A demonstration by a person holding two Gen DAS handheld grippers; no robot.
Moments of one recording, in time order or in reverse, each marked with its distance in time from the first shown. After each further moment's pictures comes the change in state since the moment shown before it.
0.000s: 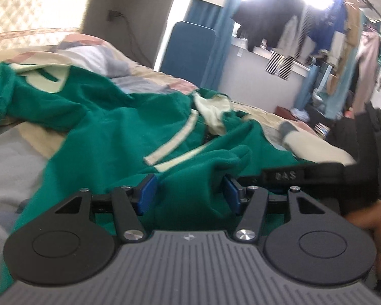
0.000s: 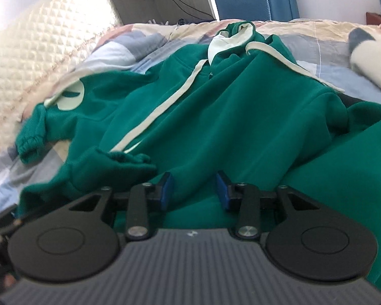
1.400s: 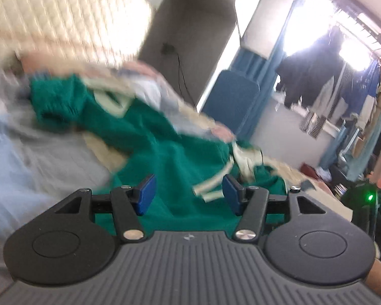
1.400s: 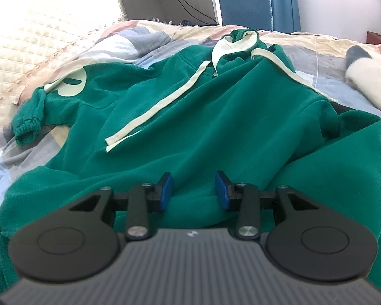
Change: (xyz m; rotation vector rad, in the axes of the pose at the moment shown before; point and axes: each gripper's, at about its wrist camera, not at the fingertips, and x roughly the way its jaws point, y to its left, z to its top) left arm -0.088 0.030 -0.004 -0.218 -0.162 0.105; right arm -0.013 0.011 -0.011 -0.077 -0.021 -0.044
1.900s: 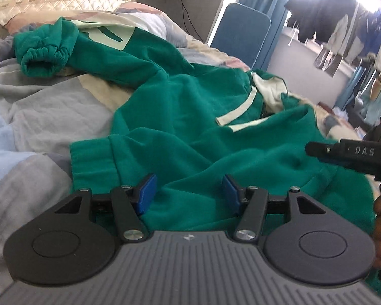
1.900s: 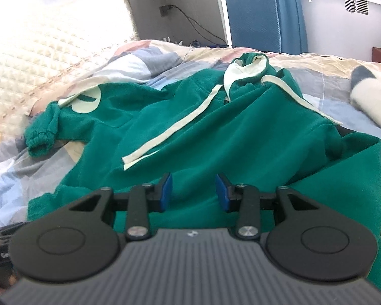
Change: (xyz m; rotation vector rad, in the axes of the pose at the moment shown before) left arm 0.069 0.014 -0.033 0.120 0.257 0.086; right arm -0.014 0.008 0.003 -0.031 -0.088 0.038
